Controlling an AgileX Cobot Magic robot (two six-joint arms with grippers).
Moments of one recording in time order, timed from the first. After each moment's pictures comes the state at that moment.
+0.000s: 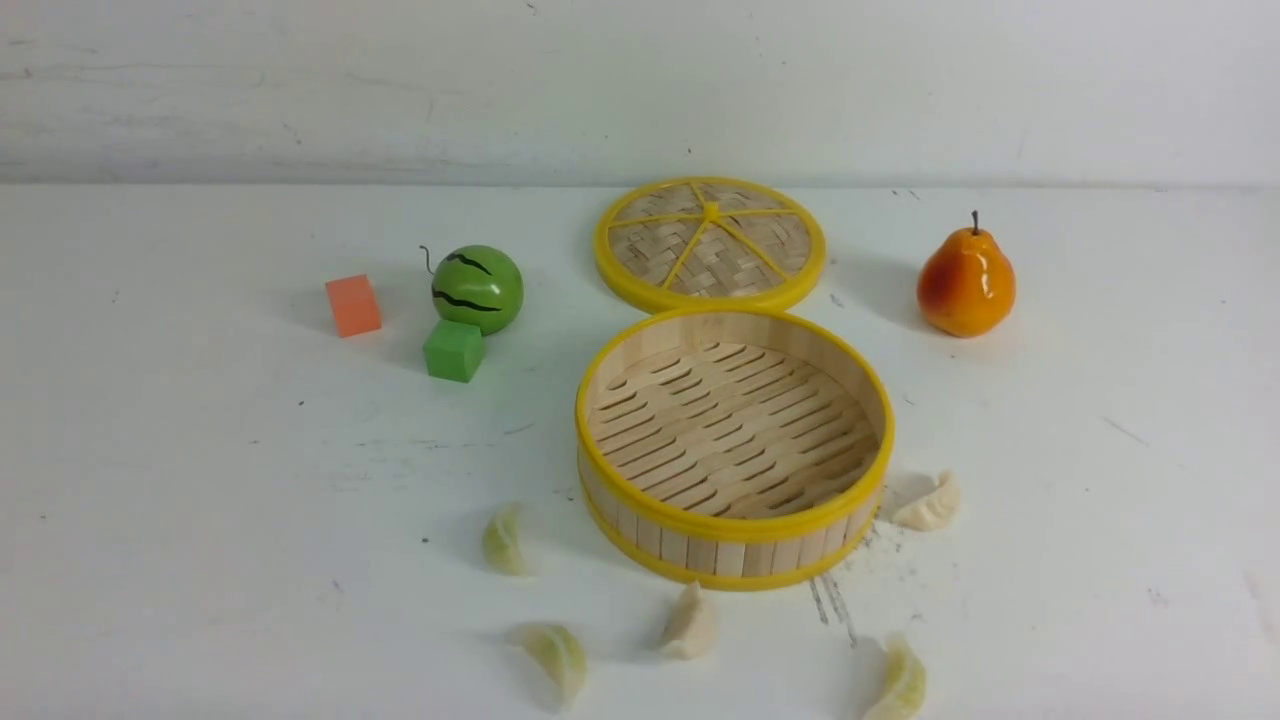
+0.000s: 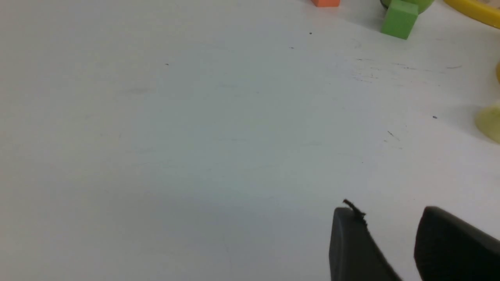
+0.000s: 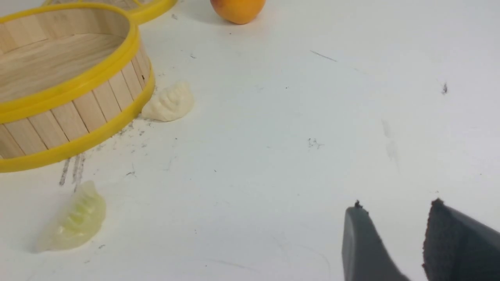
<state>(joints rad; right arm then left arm) -0.03 -0.01 0.02 0.02 0.38 0.14 0.02 -0.01 0.03 0.00 0.38 -0.16</state>
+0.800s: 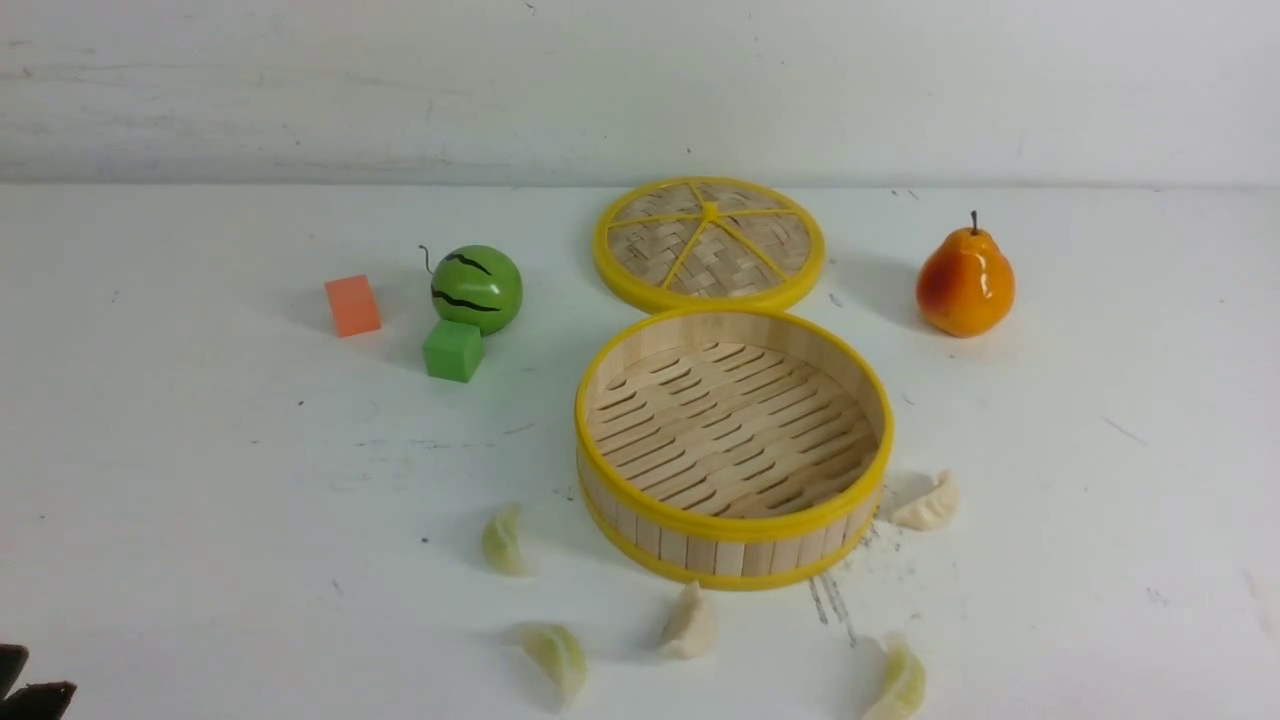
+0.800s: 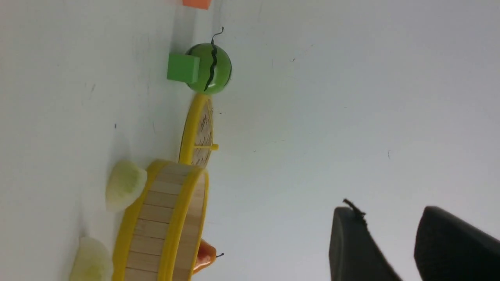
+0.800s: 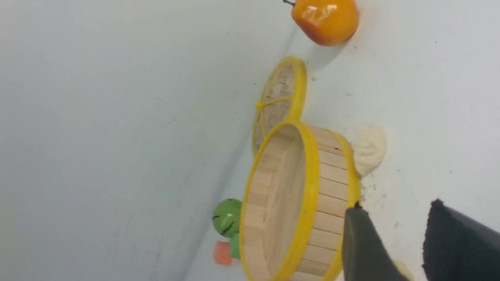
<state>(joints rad) -0.03 -0.01 0.03 0.78 0.24 0.49 0.02 -0.01 0.03 -0.96 0.13 -0.78</state>
